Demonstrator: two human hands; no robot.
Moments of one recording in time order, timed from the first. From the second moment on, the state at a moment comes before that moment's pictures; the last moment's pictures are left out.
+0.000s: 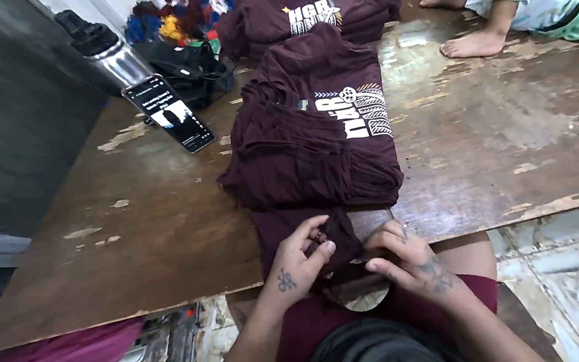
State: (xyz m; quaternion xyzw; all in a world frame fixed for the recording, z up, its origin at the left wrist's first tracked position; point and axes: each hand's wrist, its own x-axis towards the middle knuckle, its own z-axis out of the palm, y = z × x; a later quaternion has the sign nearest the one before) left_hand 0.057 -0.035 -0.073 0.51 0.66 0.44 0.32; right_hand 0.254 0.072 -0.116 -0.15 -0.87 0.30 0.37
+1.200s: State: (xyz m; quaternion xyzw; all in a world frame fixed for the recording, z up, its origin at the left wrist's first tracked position) left_hand 0.052 -0.013 -0.057 0.33 0.61 0.60 0.39; right_hand 0.219 0.086 -0.119 -0.02 -0.70 0.63 0.34
